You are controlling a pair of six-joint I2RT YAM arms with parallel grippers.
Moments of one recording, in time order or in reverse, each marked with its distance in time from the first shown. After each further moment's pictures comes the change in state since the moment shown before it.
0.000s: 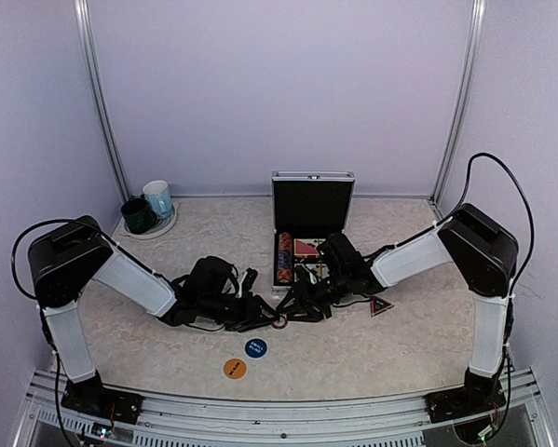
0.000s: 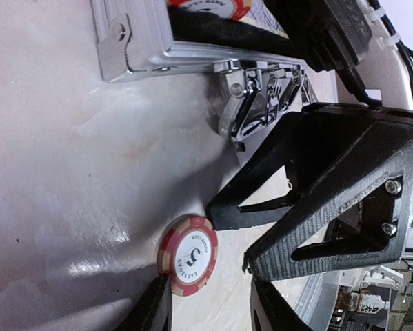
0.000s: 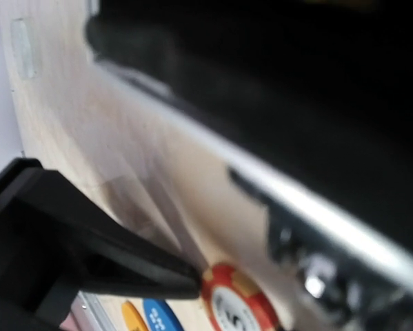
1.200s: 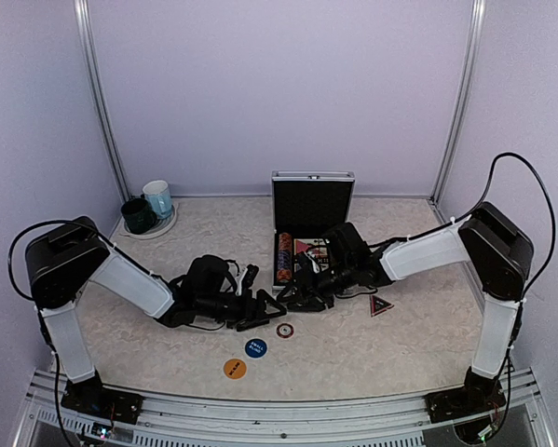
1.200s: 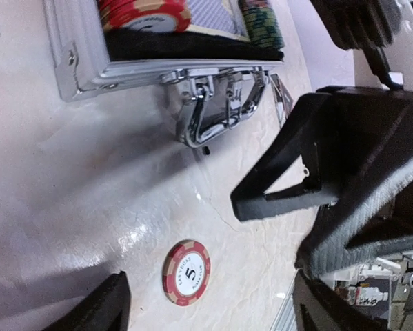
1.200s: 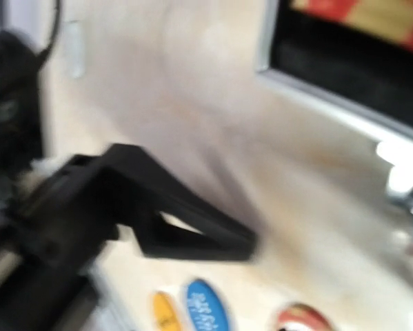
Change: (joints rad) left arm -0.002 -0.015 -0.019 0.075 0.025 0.003; right arm -0.008 -0.094 0.000 -0.029 0.006 -0.034
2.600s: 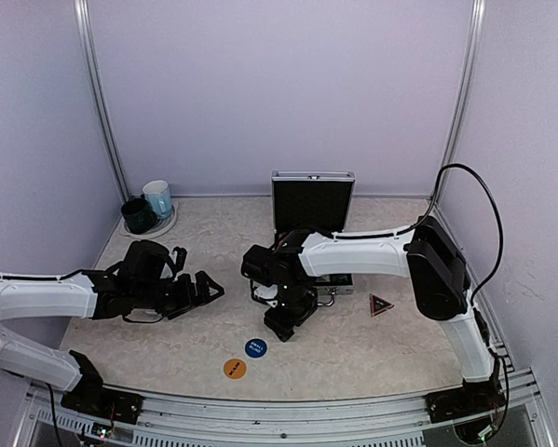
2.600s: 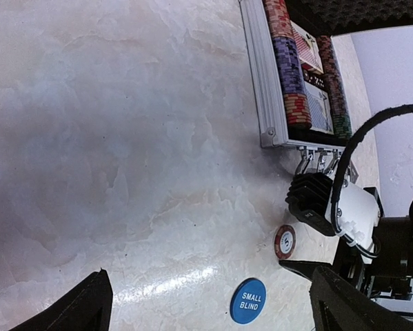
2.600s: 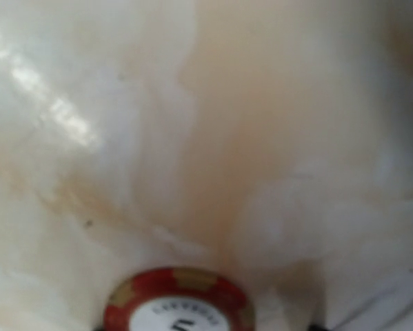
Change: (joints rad) left arm 0.162 -0.649 -0.176 -0.607 -0.325 0.081; right arm 0.294 0.361 0.774 -1.181 0.691 -0.732
